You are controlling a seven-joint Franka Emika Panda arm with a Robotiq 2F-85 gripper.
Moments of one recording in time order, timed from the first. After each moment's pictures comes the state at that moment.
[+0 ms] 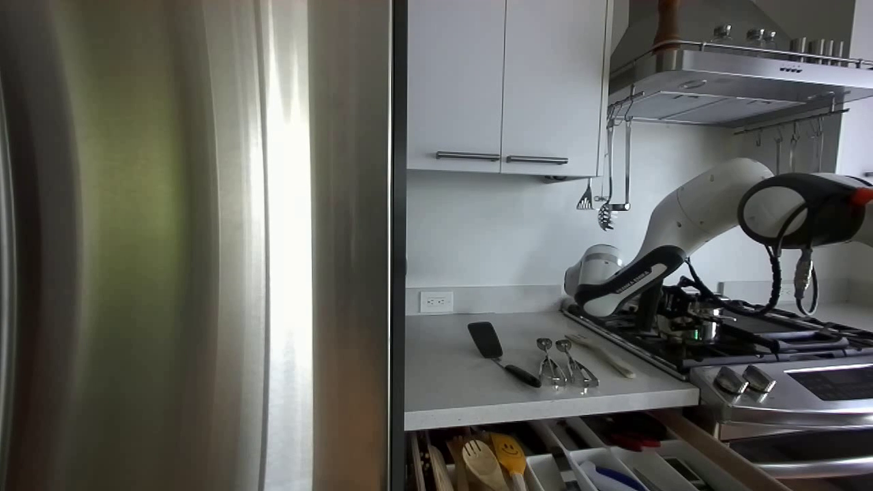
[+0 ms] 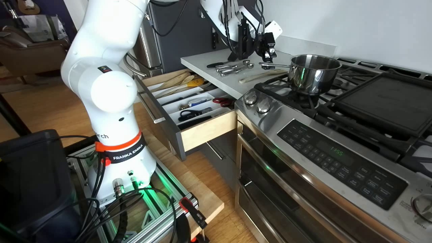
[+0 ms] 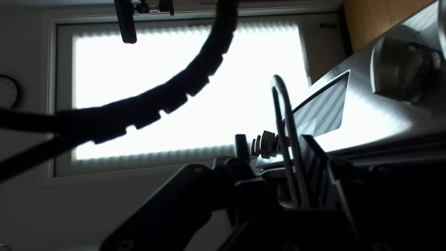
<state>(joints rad) 0.11 0.60 -0.05 -1.51 -0.95 1.03 0.84</state>
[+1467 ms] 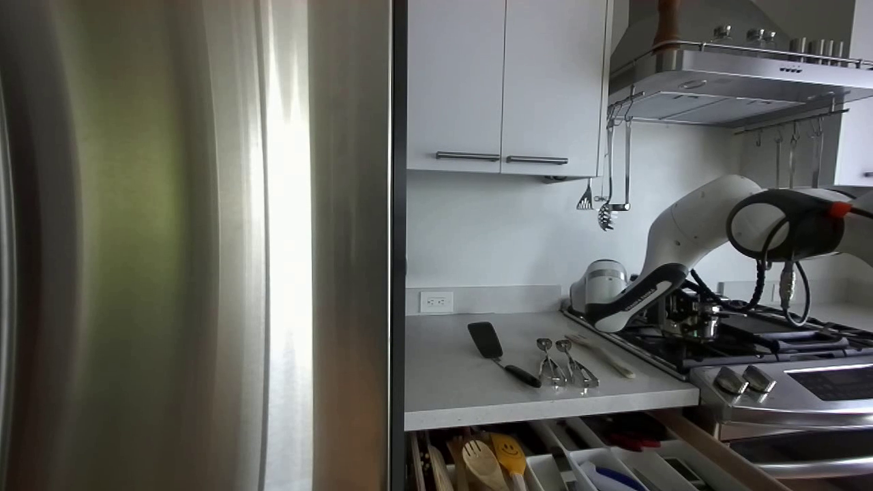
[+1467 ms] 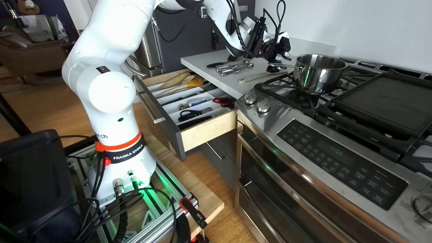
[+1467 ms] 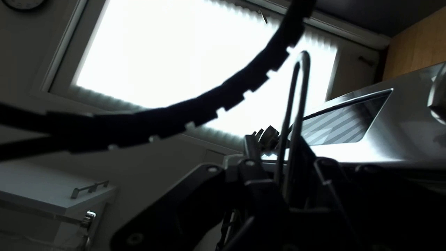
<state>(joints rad) 0.08 0.68 -0.05 -1.48 -1.10 1.03 0.42</state>
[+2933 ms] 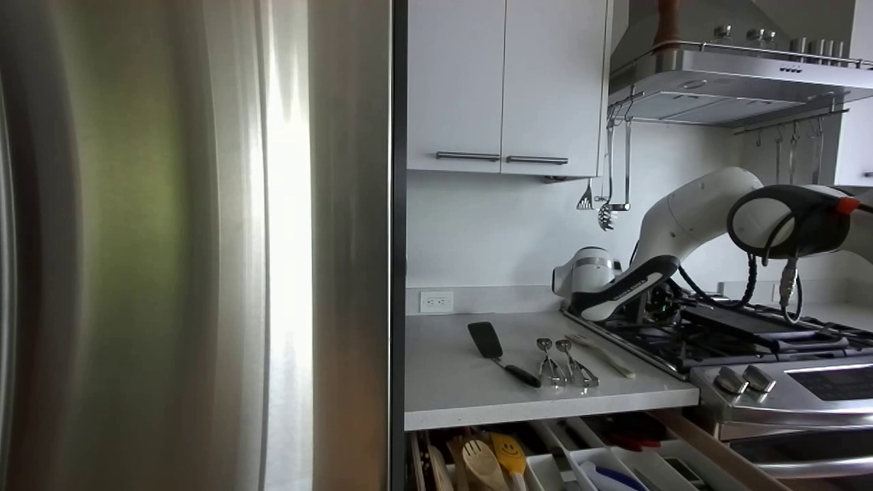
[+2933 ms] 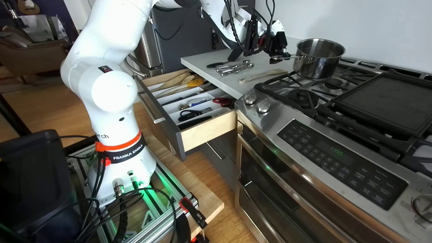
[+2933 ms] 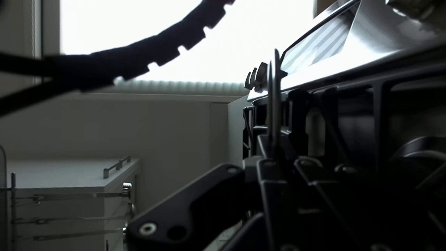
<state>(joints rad) 0.12 0.66 -0.03 -1.43 -1.13 1.16 0.63</state>
